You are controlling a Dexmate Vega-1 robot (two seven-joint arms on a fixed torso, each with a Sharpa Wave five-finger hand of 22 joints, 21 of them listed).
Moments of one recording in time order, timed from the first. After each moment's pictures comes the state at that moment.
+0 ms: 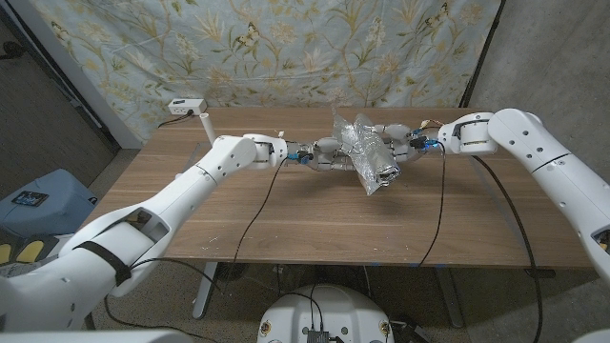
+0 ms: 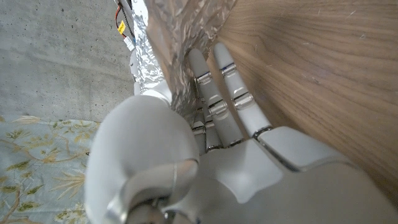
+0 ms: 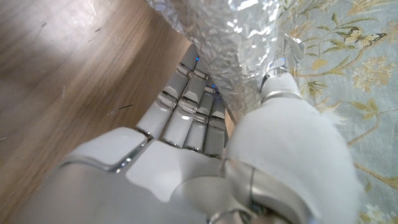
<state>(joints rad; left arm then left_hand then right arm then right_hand) 0.45 0.46 0.65 -1.45 -0.96 0.67 -0.41 1.21 0.14 0.53 -0.16 0.37 0.51 0.21 0.22 0.25 0.54 0.07 0.81 0.75 1.00 -0.14 0.44 0.43 0.85 0.01 0.62 0.20 -0.60 -0.77 -0.32 -1.68 1.32 -0.95 -0.04 1.02 -0.01 0.19 -0.13 0.19 0.83 0.05 0.22 0.31 0.82 -0.01 0.62 0.45 1.04 -0.17 0.27 0.67 0.85 -0.05 0.43 0.19</state>
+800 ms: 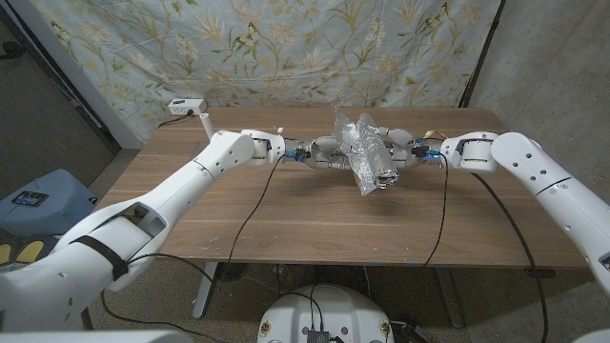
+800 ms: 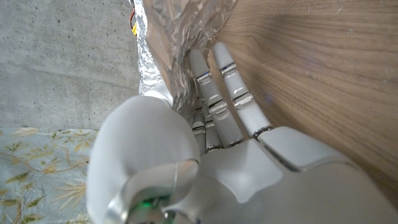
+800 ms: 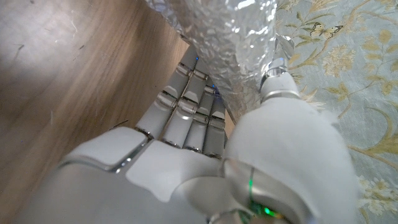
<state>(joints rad) 0.42 0.48 0.67 -1.45 -0.92 0.67 -0.45 1.21 0.14 0.53 -0.16 0.37 0.51 0.21 0.22 0.26 0.54 0.08 0.80 0.75 0.99 -0.13 0.44 0.44 0.84 0.01 0.63 0.20 -0.74 -0.77 -0.27 -1.68 1.39 -0.78 0.01 1.02 -0.01 0.18 -0.14 0.19 0.83 0.05 0.22 0.31 0.82 -0.02 0.62 0.44 1.03 -0.17 0.27 0.68 0.84 -0.05 0.43 0.18</state>
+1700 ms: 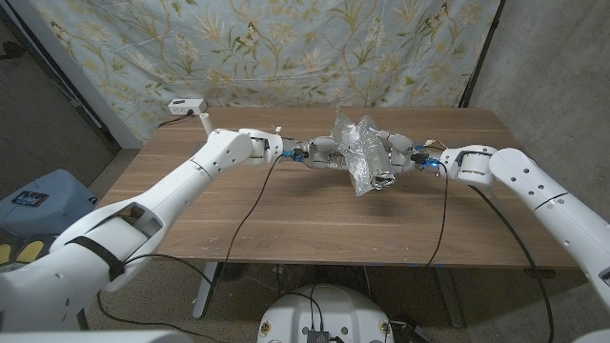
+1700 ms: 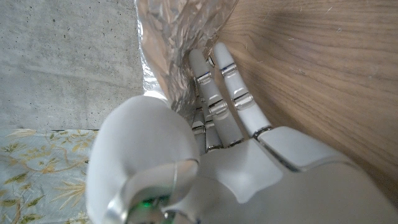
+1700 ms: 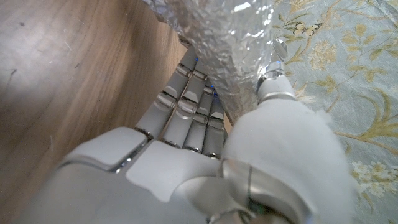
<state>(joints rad) 0.43 0.49 0.66 -1.48 -0.92 0.69 -0.43 1.21 0.14 0.53 -0.16 0.37 0.51 0.21 0.22 0.27 0.54 0.08 0.79 0.74 0.99 -0.13 0.43 0.45 0.84 0.01 0.65 0.20 -0.79 -0.75 -0.27 -1.66 1.44 -0.70 0.06 1.03 0.02 0.16 -0.13 0.19 0.80 0.07 0.21 0.31 0.80 -0.01 0.59 0.42 1.02 -0.16 0.25 0.65 0.84 -0.04 0.42 0.18</state>
